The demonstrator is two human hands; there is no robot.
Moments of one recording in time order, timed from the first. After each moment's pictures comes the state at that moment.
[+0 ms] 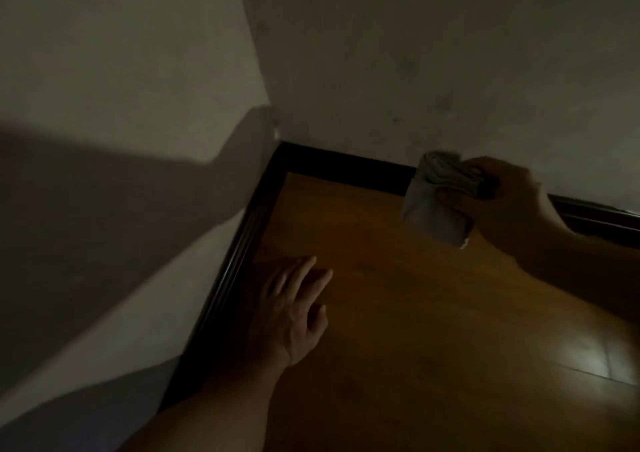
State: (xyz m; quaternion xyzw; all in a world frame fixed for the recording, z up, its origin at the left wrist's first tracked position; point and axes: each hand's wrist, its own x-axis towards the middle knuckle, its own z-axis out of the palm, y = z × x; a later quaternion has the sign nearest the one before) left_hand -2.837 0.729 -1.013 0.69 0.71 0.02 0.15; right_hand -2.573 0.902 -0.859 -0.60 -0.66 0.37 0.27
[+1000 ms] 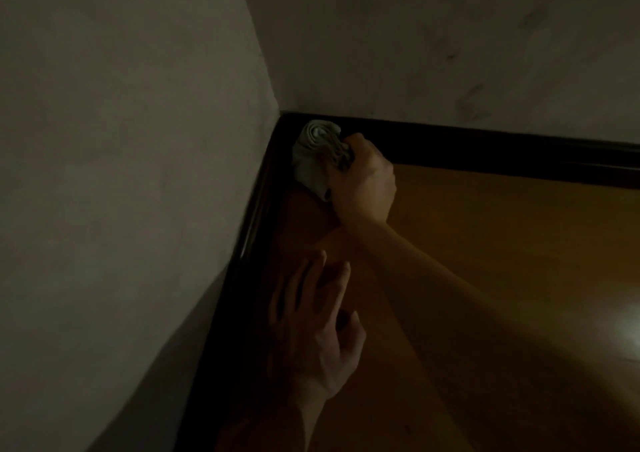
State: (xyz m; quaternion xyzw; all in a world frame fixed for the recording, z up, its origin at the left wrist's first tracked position) left_hand -2.839 0.733 -1.028 0.66 0.73 0.12 0.09; right_hand -2.783 0.925 -1.003 -0.64 -0.63 0.21 0.37
